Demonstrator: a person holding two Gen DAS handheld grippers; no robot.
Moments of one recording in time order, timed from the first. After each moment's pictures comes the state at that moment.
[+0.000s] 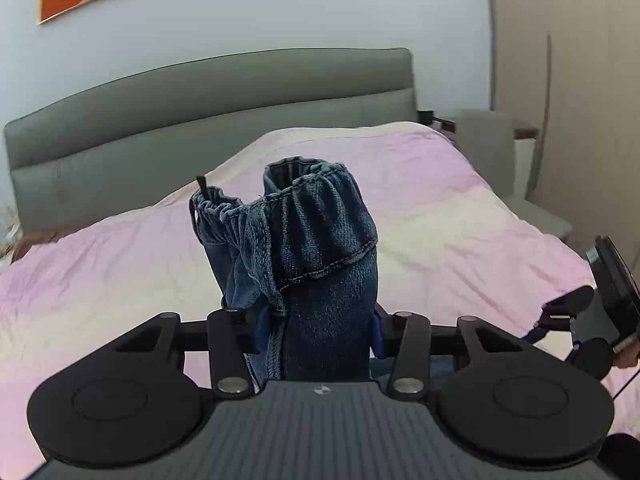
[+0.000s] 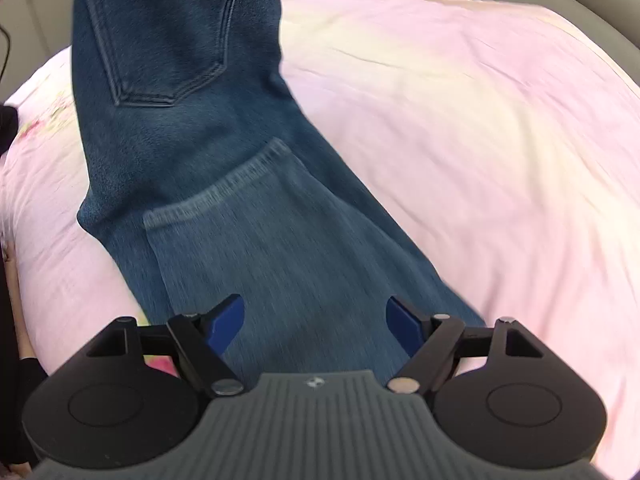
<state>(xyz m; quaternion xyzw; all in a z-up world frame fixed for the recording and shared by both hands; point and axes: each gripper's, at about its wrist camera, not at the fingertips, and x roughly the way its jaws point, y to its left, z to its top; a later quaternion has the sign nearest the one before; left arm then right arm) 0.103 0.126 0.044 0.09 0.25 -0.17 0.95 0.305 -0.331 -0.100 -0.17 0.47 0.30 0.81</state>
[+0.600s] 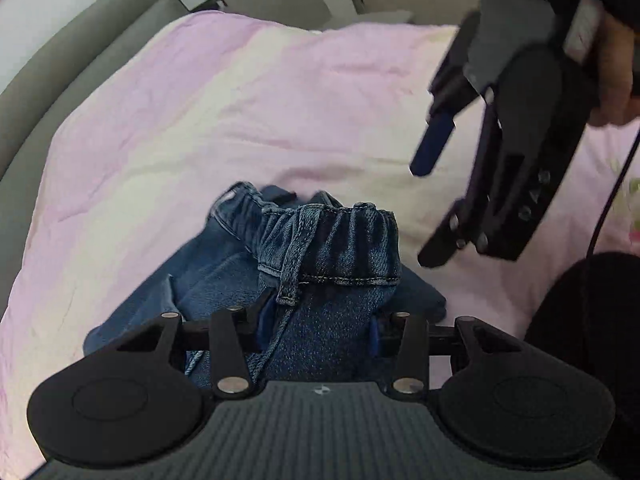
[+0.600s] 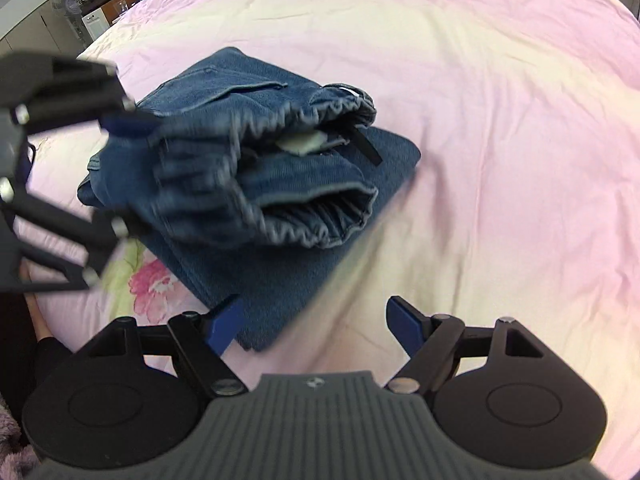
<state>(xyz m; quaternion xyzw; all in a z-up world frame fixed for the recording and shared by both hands) 0.074 -0.098 -0.123 0.37 0.34 -0.32 0.81 0.247 -0.435 -0.126 -0.07 0.52 0.25 0.81</state>
